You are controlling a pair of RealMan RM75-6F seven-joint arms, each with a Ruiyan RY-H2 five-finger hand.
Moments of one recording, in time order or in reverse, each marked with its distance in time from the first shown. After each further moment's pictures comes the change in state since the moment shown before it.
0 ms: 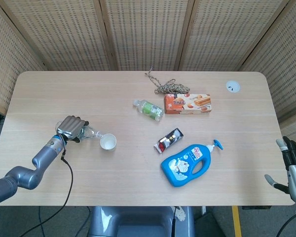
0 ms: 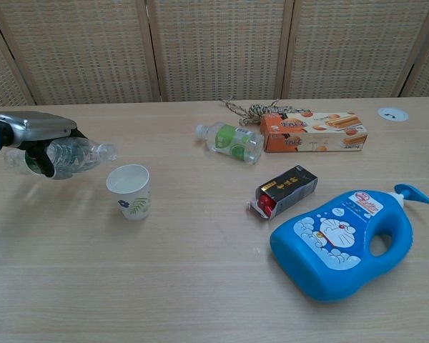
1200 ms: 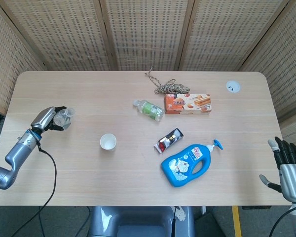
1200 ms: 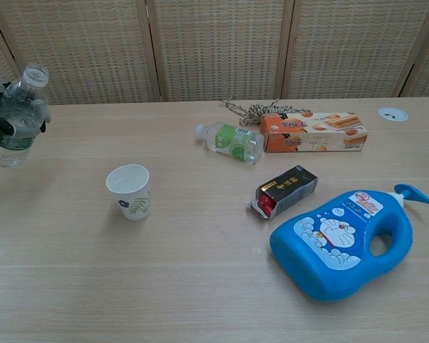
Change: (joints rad) left arm 0.105 0.003 0.040 0.318 0.351 0.187 -1.117; right arm 0.019 -0.026 -0.007 -0.004 0.000 -0.028 -0.068
